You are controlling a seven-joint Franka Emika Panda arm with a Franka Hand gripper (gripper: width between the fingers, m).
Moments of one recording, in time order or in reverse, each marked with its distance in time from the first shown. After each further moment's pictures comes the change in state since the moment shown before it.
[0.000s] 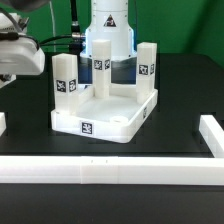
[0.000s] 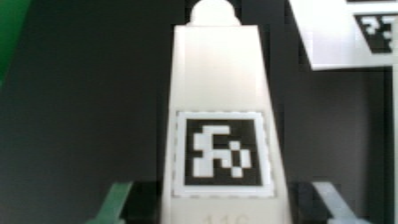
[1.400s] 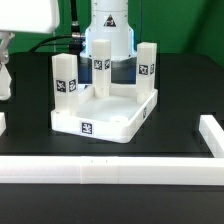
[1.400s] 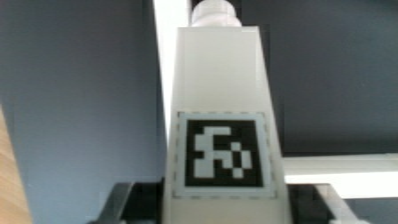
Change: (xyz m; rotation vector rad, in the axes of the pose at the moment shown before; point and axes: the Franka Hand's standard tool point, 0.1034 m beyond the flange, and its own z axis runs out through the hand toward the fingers) arm 0.033 -0.042 -0.110 -0.050 0.752 0.032
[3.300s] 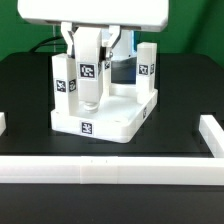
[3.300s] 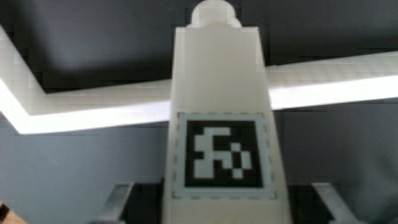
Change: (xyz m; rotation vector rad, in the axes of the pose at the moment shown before) arm -0.010 -0.138 -0.014 -0.008 0.423 0.103
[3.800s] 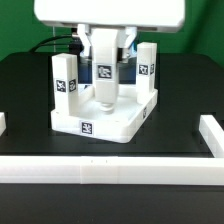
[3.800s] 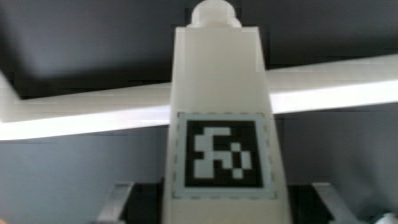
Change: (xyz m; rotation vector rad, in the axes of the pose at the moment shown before) arm -0.015 -0.032 -0.003 0.017 0.019 -0.015
